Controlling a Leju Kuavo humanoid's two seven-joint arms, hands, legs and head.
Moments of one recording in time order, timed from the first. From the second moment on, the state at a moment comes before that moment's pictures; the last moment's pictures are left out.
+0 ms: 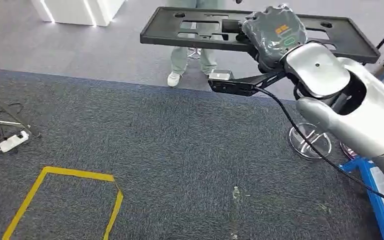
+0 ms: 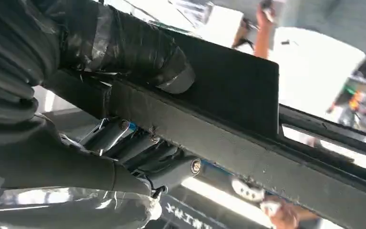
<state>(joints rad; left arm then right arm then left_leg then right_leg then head) -0.08 0.06 -0.27 -0.20 0.54 0.36 0.22 -1.29 -0.52 1.07 -1.45 0.86 0.33 0.25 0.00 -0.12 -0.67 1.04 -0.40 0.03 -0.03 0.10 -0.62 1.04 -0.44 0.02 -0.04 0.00</state>
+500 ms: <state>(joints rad) -0.08 0.06 -0.27 -0.20 0.54 0.36 0.25 -1.31 -0.52 1.06 -1.44 0.86 0.35 0.24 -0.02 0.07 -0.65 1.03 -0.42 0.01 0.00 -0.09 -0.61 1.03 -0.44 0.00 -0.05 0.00</state>
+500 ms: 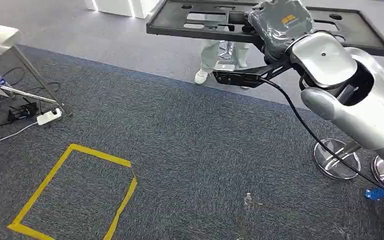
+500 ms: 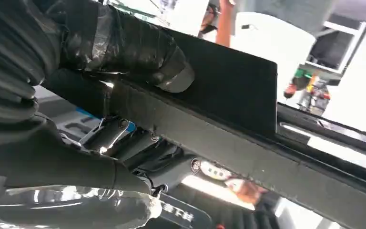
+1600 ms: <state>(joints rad) -0.09 0.06 -0.27 -0.20 0.57 0.42 0.28 -1.31 -0.55 1.05 -1.43 0.88 0.35 0.26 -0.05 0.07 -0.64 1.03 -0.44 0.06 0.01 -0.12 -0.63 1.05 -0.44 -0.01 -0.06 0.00</state>
